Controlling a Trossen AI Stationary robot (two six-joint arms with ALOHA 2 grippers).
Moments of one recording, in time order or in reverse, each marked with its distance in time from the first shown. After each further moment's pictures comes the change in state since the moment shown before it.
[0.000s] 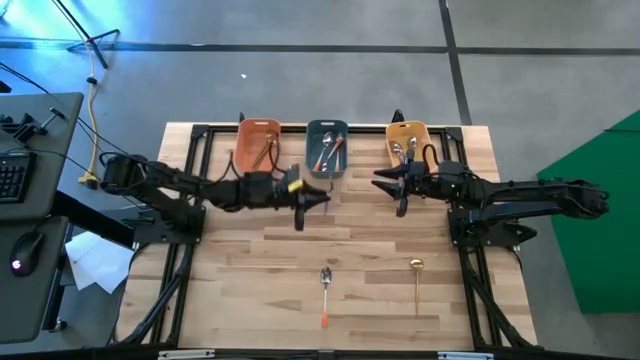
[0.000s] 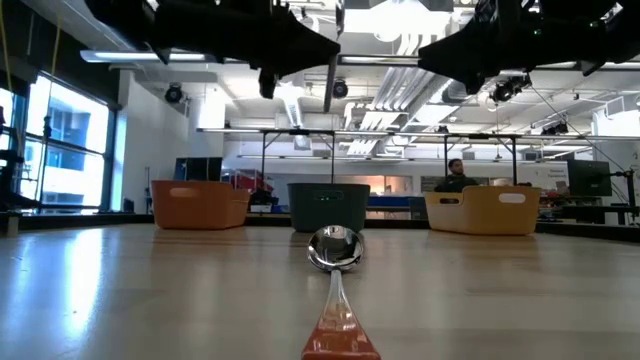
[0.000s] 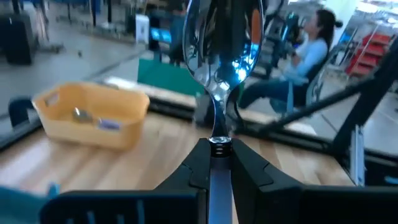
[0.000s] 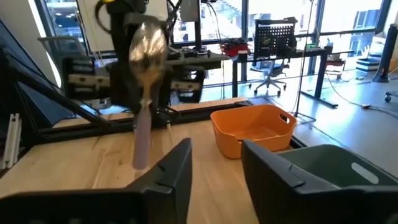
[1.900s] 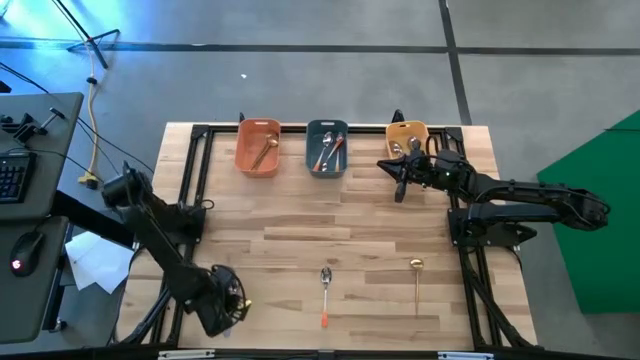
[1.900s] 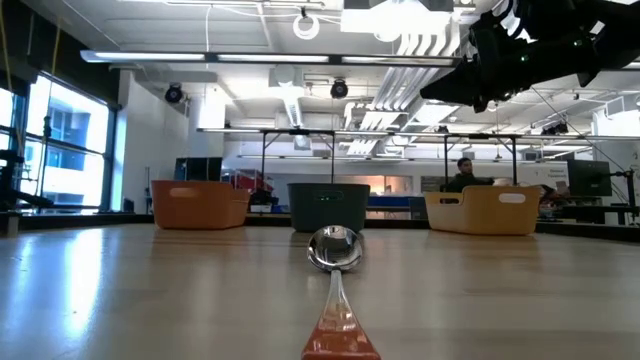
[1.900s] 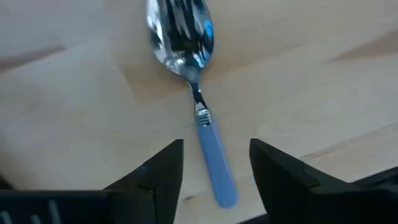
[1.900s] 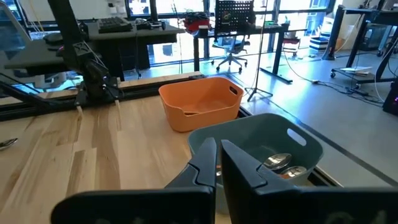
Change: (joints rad) left arm -0.968 0.144 0.242 -1.406 0.046 -1.979; right arm -0.198 0.000 -0.001 -0.110 -0.030 -0.043
